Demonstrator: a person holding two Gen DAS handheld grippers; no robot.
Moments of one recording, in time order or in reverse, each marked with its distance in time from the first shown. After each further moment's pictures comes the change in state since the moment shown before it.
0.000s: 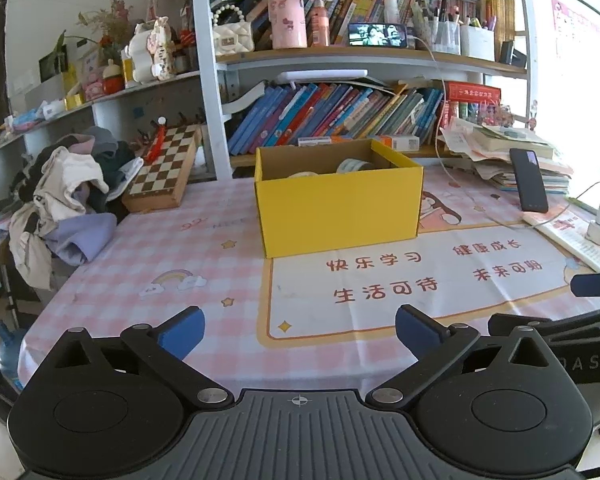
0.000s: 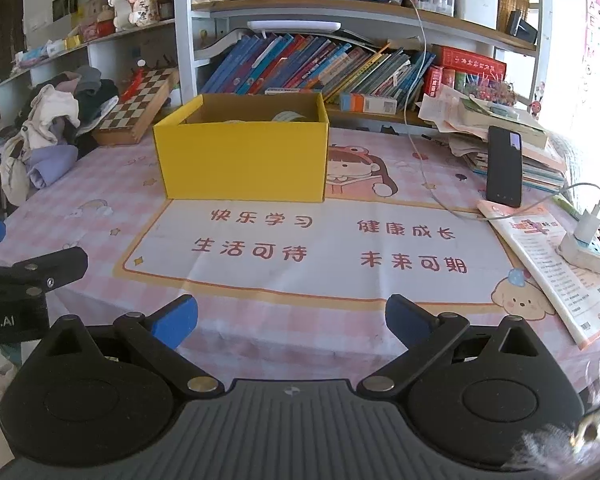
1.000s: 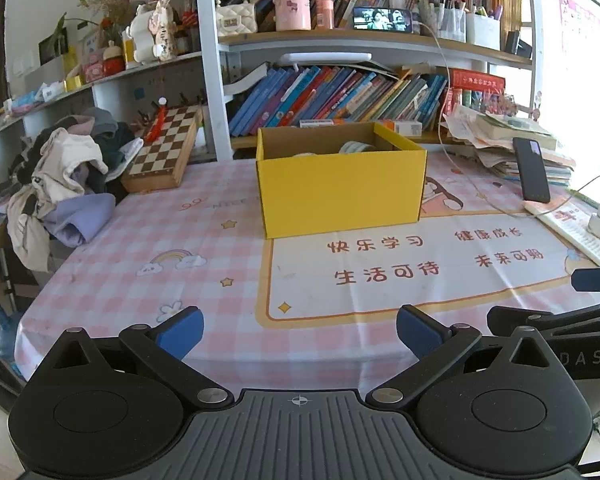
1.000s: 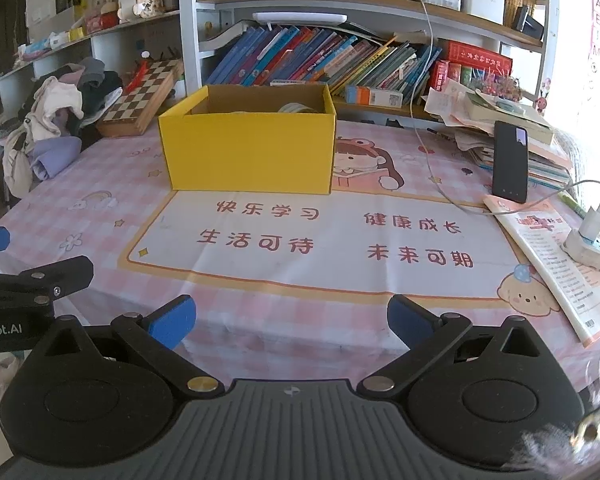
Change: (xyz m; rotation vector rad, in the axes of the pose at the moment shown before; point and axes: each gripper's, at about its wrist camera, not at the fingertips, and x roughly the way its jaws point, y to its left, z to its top) left arm 0.004 0.005 -0.005 -0.011 0.047 -0.009; right arm 0.003 0.002 -0.001 -0.003 0.024 0.007
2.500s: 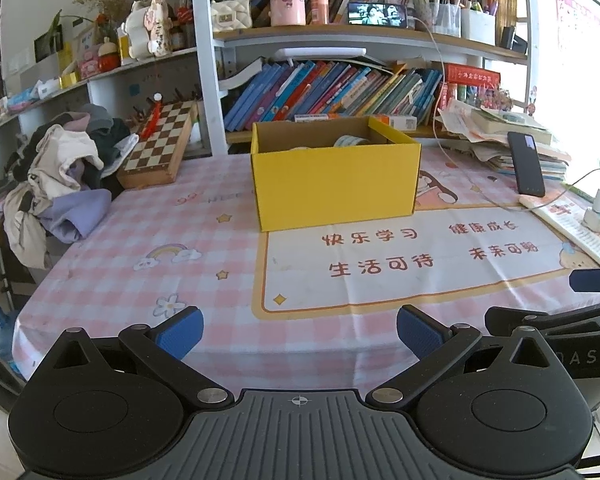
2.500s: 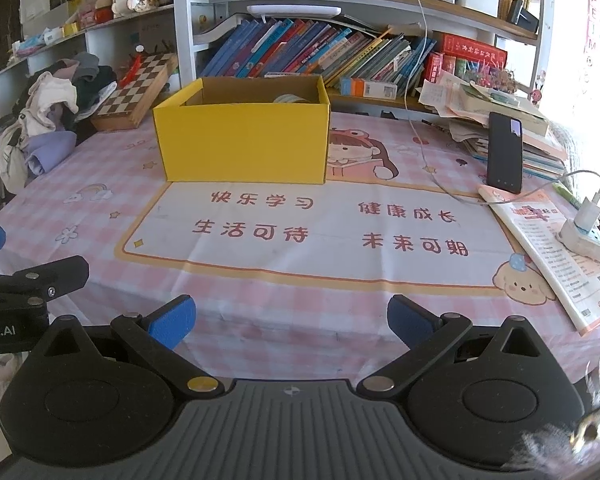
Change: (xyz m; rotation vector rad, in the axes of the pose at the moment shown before) left arm -0.003 -0.003 -0.002 0.001 0.011 -0.013; right arm -0.001 0.000 -0.005 0.003 0.018 -0.013
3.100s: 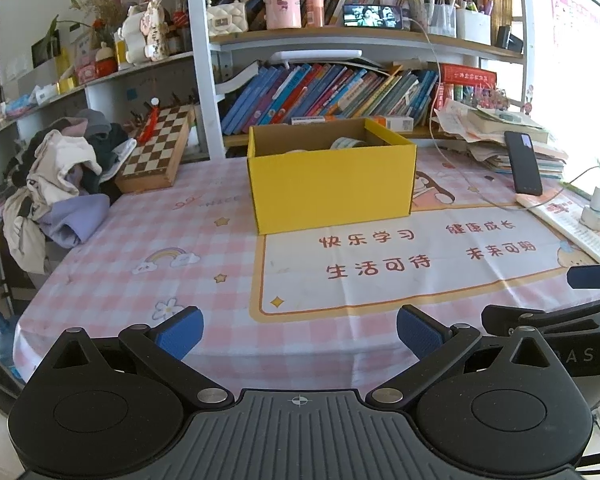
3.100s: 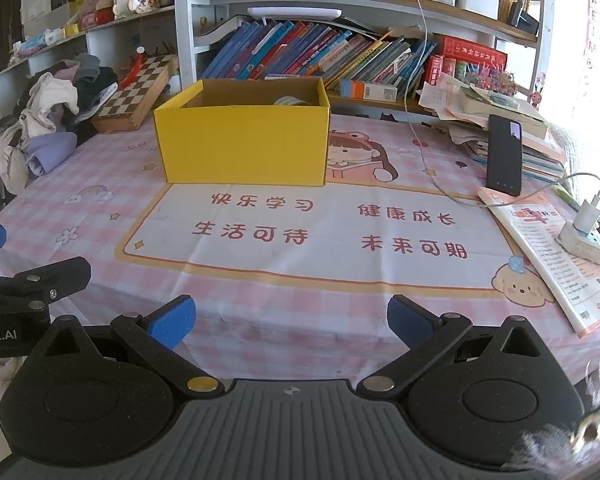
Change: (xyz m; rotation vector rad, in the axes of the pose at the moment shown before) left arm 0.000 -0.003 -0.001 0.014 -0.002 -0.002; right arm -0.004 0.003 -0.004 -0.003 -0.009 -0.002
